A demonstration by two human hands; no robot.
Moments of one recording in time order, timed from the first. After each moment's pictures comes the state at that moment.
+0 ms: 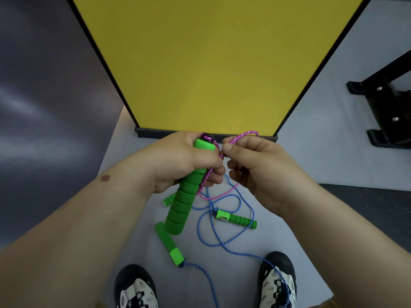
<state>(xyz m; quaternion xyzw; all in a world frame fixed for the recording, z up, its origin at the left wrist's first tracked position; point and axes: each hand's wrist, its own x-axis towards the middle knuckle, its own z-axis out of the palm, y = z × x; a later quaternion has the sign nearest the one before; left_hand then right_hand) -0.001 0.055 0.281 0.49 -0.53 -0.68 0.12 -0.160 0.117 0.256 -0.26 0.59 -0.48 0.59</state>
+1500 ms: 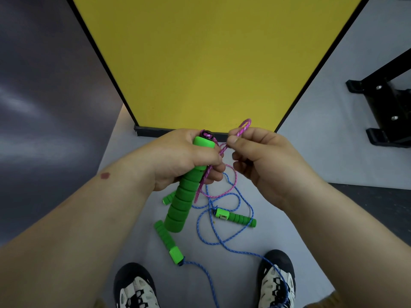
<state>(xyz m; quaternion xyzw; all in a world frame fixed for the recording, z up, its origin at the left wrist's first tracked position) -0.003 0.055 0.280 0.50 -0.52 -0.68 0.12 -0.164 0.113 0.261 -0.25 0.59 -0.51 0.57</state>
